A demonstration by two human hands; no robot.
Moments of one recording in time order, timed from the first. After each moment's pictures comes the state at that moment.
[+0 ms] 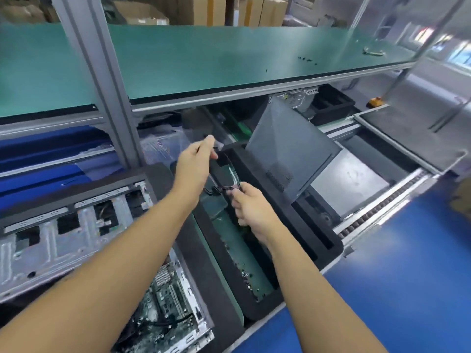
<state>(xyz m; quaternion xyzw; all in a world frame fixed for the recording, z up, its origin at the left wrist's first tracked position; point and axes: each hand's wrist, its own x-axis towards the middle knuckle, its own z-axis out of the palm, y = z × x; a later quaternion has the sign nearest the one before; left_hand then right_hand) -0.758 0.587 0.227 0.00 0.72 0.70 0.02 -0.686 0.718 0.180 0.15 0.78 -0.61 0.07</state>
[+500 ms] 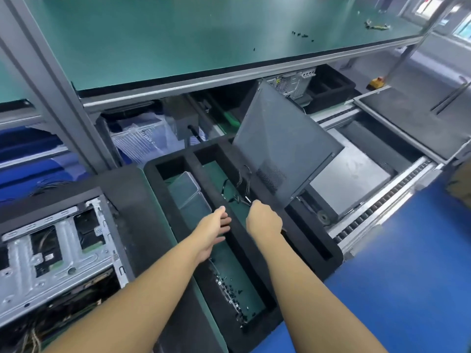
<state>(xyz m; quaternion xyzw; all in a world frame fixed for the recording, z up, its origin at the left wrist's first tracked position) -0.759 0.664 0.078 -0.15 0.64 0.65 0.39 -0.750 0.807 0.072 0.25 0.95 -0.11 0.13</state>
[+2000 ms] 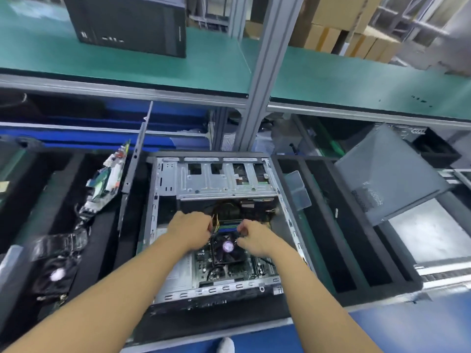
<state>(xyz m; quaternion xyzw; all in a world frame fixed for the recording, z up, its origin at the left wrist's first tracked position) -0.580 0.302 0.123 0.05 0.98 0.10 0.17 -0.604 0.503 0.118 -0.10 0.93 -0.21 0.29</state>
